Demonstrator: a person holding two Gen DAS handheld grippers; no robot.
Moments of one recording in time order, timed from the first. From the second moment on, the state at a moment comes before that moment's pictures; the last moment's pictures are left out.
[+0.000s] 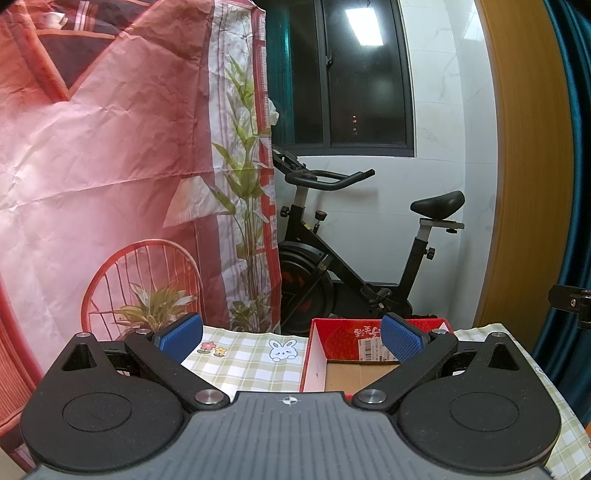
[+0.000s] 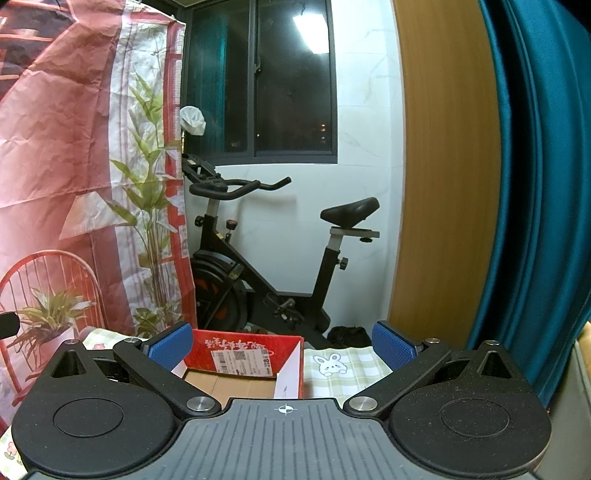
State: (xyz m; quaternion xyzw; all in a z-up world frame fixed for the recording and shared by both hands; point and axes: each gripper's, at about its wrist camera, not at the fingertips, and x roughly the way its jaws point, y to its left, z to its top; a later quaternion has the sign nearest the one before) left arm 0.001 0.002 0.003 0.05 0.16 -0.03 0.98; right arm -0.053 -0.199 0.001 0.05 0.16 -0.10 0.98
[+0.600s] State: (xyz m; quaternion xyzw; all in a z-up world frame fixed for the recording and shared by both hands) left arm 0.004 0.000 -0.008 0.06 0.16 -0.04 0.98; right arm -0.054 -0.196 -0.007 0.06 0.16 -0.08 0.98
